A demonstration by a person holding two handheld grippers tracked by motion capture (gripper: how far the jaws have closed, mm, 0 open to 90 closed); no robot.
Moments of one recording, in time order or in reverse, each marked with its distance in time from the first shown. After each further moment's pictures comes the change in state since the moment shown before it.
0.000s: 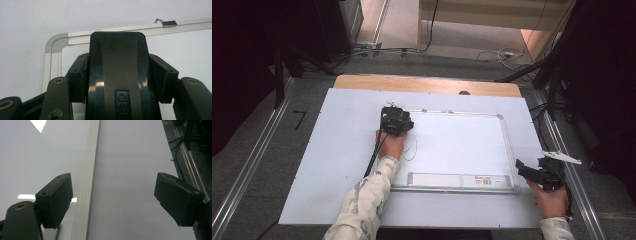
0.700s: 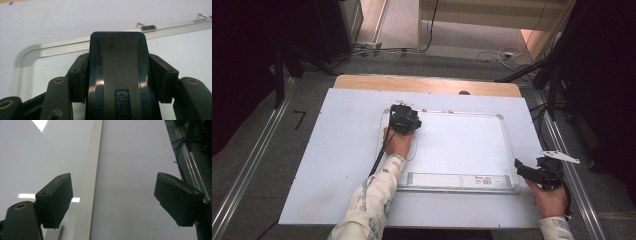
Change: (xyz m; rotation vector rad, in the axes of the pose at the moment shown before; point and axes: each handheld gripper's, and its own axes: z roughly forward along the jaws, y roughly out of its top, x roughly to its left) left arm -0.009 0.008 0.008 0.004 -0.016 0.024; right arm 0.002 0.001 0.001 -0.001 0.005 -0.005
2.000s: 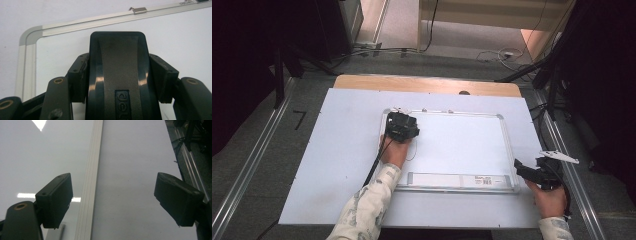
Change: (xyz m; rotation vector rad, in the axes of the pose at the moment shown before) left arm -0.001 -0.021 -0.021 0.004 -0.037 0.041; right arm 0.003 0.000 -0.001 0.002 -0.005 -0.004
